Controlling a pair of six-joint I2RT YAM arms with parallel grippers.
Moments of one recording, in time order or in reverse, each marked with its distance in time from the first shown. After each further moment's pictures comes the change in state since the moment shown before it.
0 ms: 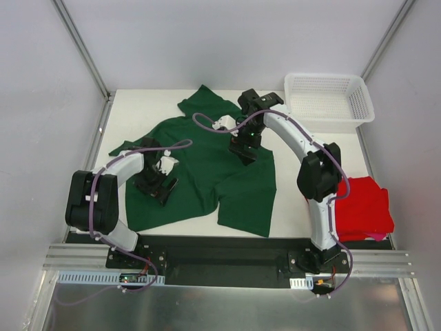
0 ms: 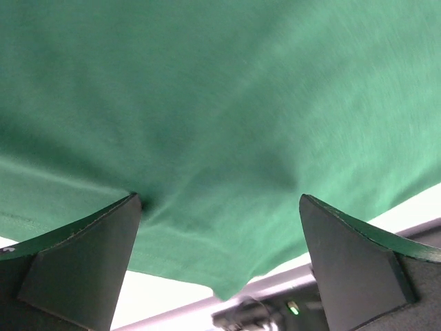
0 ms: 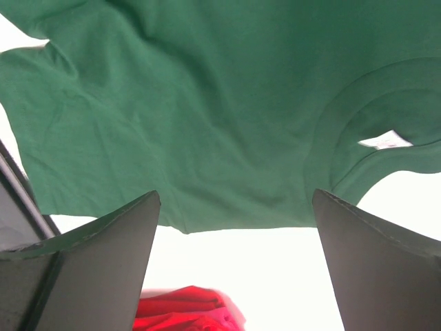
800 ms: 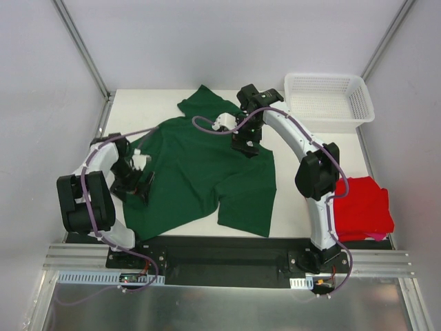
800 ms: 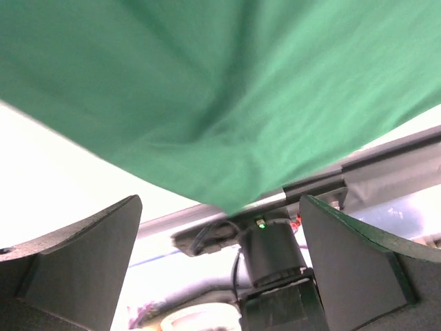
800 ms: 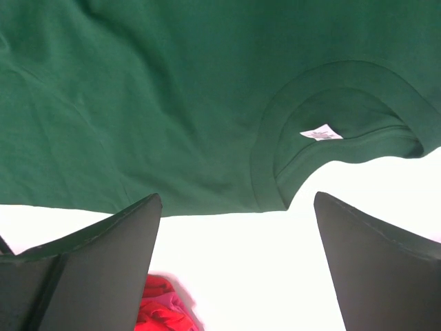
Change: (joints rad) left arm 0.316 -0.016 0.095 -0.340 0.055 0.007; right arm 0.000 0.038 0.101 -0.017 0.105 -0.145
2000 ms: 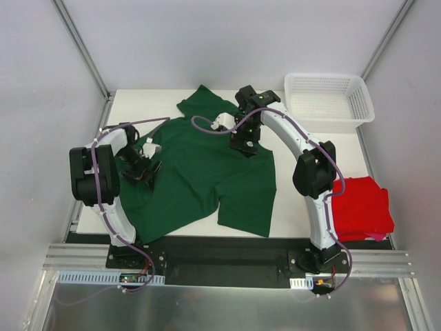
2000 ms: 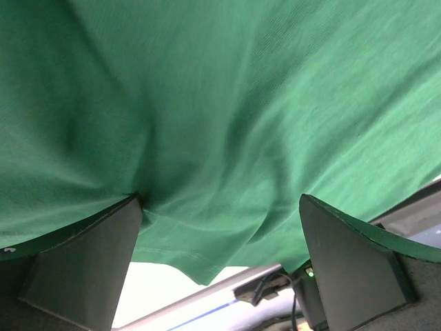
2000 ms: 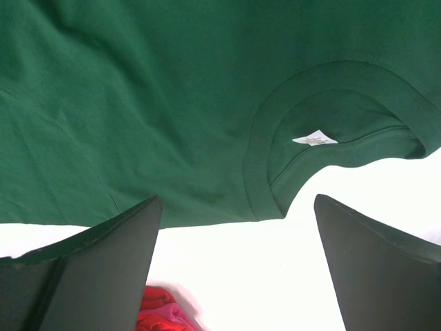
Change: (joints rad) left arm -0.059 0.312 0.245 0.106 0.066 0.153; right arm 0.000 0.036 0.005 0.039 0.029 0.042
